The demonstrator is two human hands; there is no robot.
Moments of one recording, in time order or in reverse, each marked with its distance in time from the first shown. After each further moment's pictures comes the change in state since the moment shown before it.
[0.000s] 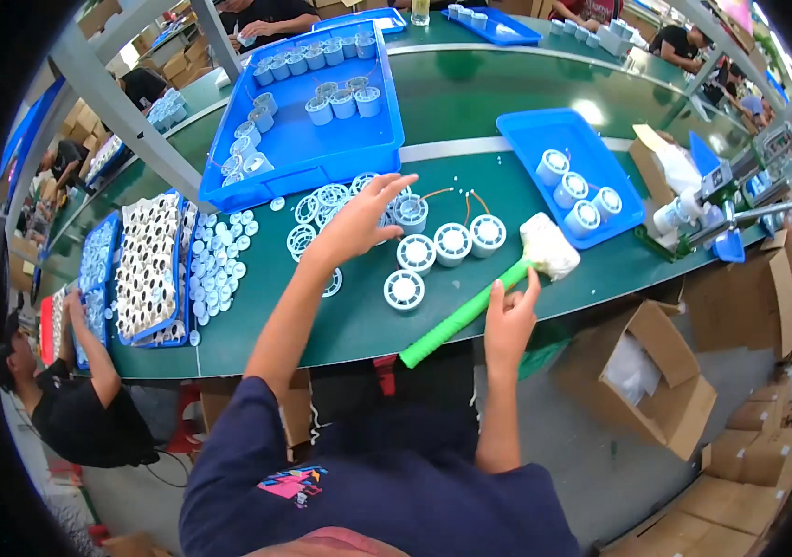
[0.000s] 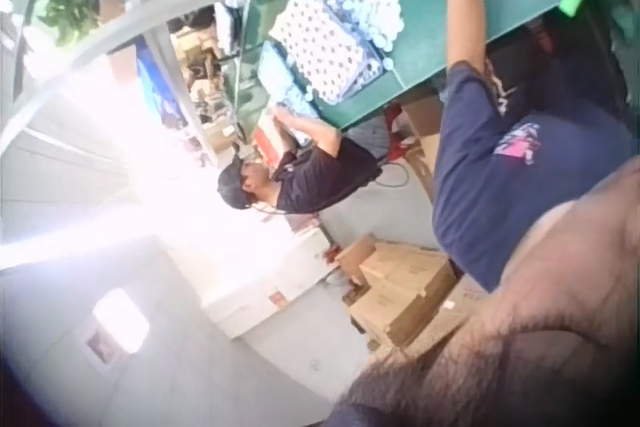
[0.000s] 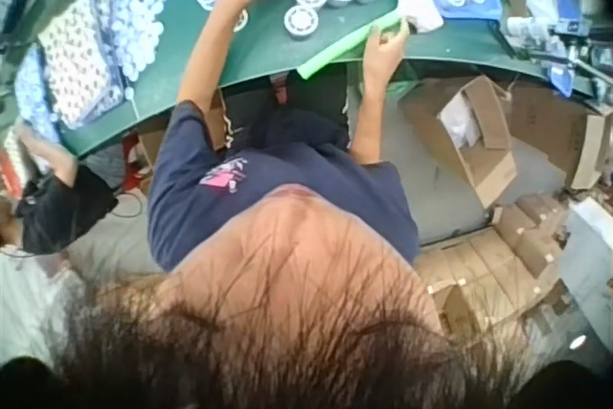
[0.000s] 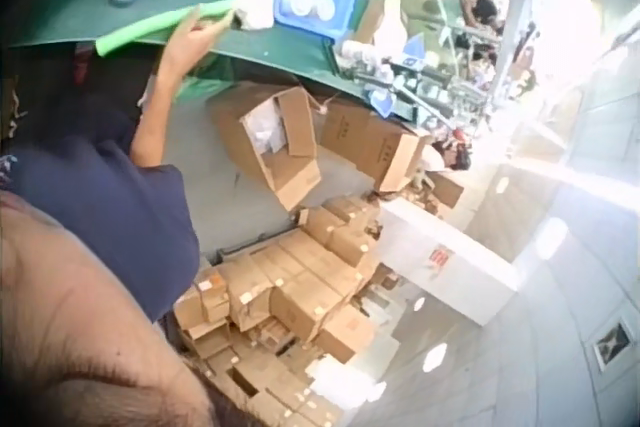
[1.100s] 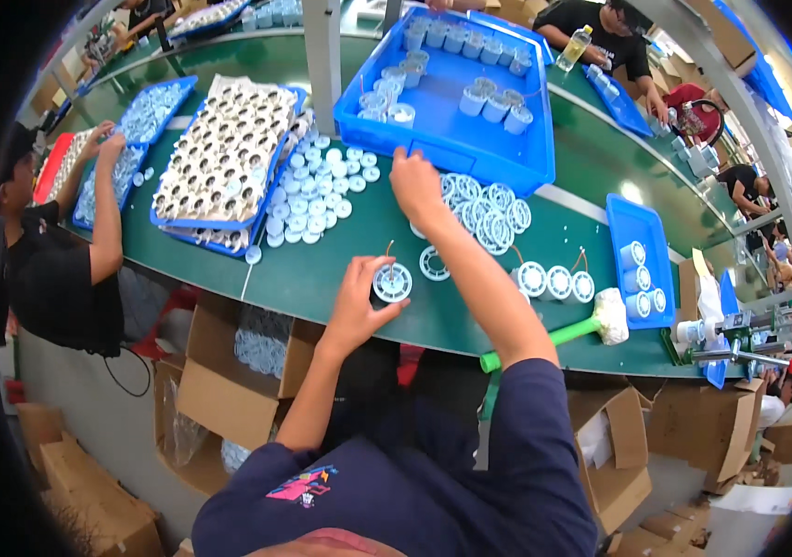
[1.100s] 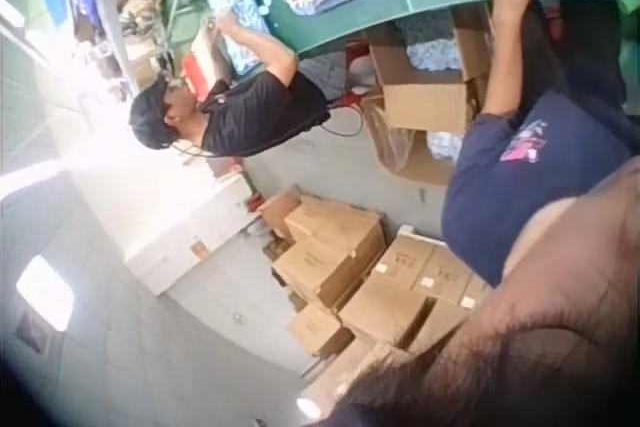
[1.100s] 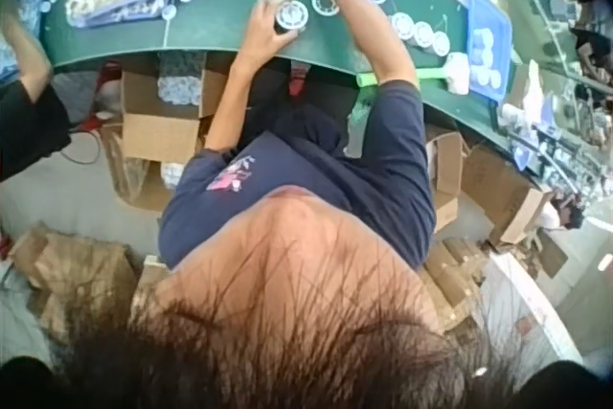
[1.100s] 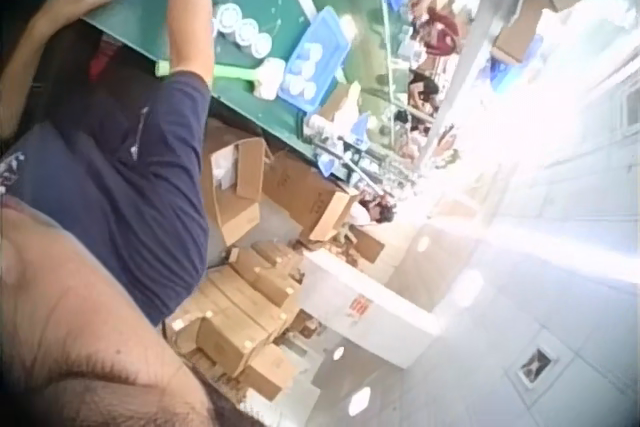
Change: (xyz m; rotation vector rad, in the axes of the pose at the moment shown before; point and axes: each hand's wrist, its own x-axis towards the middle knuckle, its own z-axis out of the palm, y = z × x) left_hand -0.236 -0.005 0.018 -0.231 0.637 -0.416; right_hand -0.001 -0.146 0.344 -0.600 -0.546 -1.074
